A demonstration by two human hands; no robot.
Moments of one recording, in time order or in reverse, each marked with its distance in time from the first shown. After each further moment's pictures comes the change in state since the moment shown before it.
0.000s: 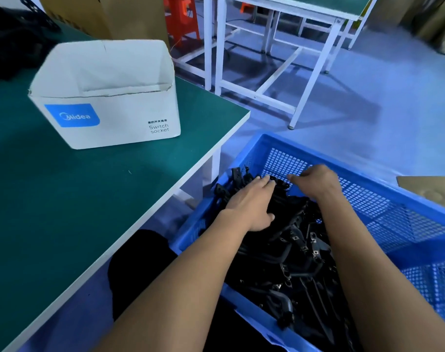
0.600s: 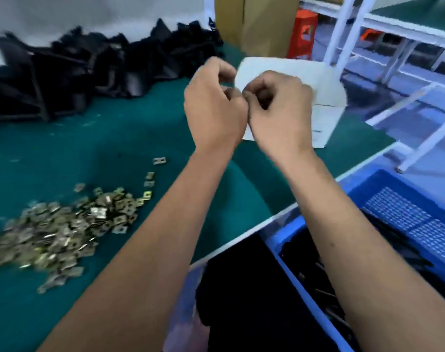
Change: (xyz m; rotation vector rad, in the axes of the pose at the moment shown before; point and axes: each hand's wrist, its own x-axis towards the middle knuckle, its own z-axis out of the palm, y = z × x) left_hand -0.212 -0.108 -0.203 -0.336 1.464 -0.411; right_hand -0.219 -0.317 0.015 0.648 0.186 -1.034
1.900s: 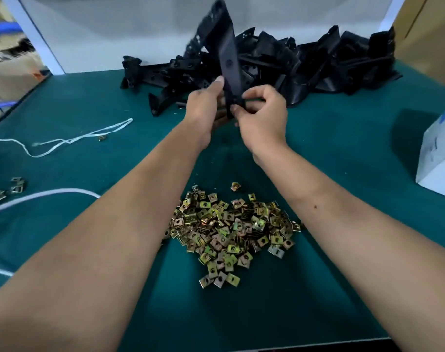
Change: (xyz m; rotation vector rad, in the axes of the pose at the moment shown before) left_hand 0.111 -0.191 -0.236 -0.470 0.145 -0.698; right_hand -0.023 -0.151 0.284 0.604 -0.377 0.235
